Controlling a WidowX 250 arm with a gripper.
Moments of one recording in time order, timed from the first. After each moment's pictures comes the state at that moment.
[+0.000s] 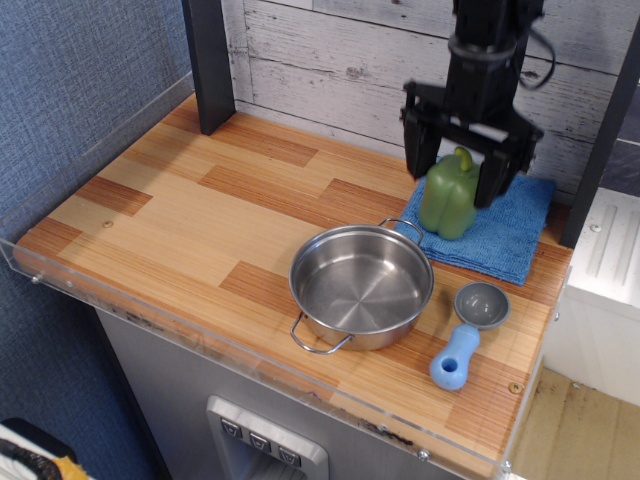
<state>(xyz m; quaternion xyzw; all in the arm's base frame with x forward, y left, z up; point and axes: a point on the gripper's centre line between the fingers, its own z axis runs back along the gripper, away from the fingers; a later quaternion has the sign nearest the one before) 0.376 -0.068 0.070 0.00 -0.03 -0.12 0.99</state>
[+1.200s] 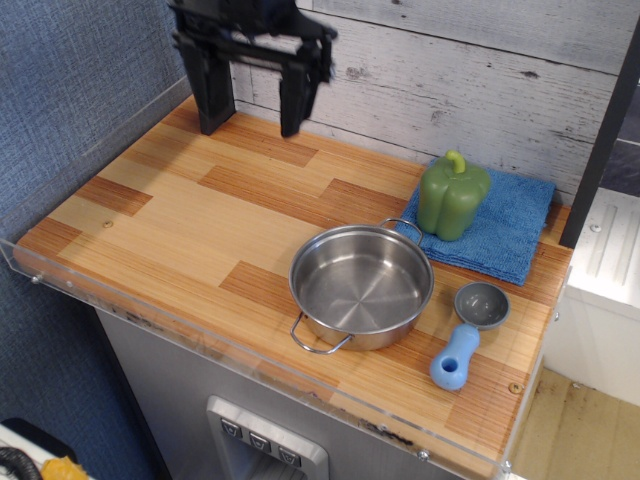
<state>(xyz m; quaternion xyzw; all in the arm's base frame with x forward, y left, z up) 0.298 0.049 0.128 0.04 -0.02 0.06 1.00</state>
